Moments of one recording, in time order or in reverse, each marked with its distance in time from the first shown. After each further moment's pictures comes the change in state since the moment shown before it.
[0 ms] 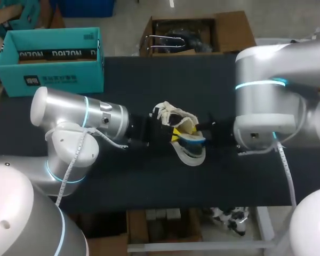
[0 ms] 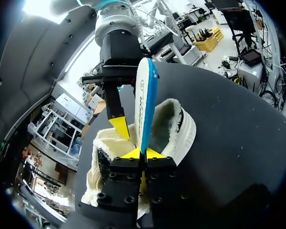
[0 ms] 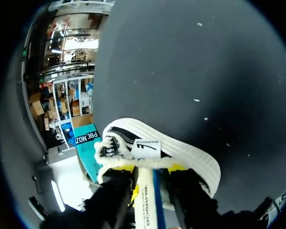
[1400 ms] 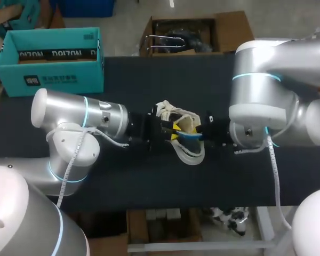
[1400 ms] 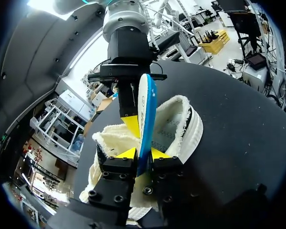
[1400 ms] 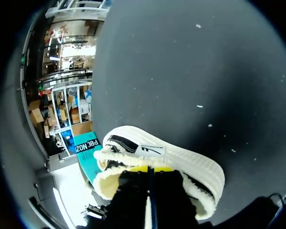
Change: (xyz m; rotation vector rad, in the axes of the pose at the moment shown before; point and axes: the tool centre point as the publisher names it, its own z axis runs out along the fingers) left arm -0.008 0.008 0.003 0.005 -0.029 -0.041; right arm 0.007 0.010 0.011 -0.047 0.005 0.042
